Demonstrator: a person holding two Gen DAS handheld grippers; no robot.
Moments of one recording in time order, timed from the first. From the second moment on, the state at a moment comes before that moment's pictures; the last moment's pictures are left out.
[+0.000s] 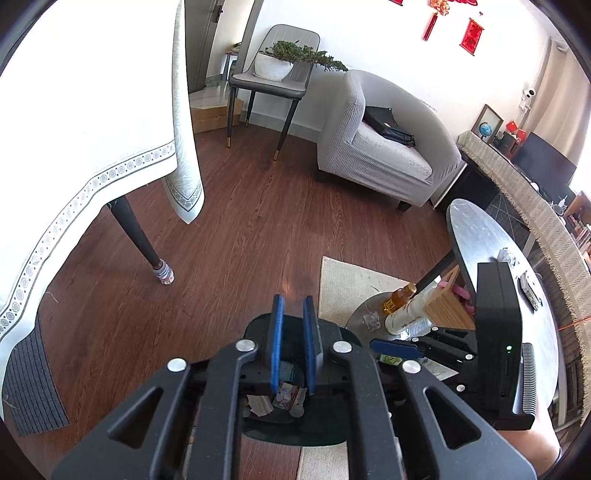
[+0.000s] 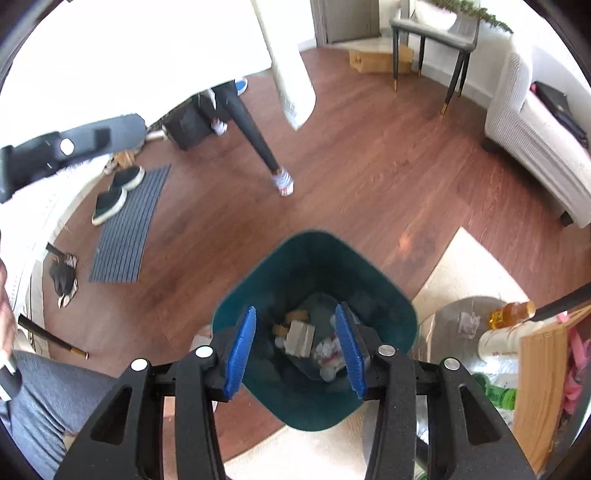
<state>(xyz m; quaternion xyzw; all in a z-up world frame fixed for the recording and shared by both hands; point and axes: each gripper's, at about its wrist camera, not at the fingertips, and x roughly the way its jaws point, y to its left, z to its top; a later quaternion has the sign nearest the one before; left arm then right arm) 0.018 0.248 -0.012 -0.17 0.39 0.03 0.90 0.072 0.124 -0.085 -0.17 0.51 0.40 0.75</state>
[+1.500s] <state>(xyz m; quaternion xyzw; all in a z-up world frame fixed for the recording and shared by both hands) 0.127 -0.018 0.021 -0.13 0.36 -0.12 0.92 0.136 -0.225 0.024 -0.10 0.37 0.20 0.90</state>
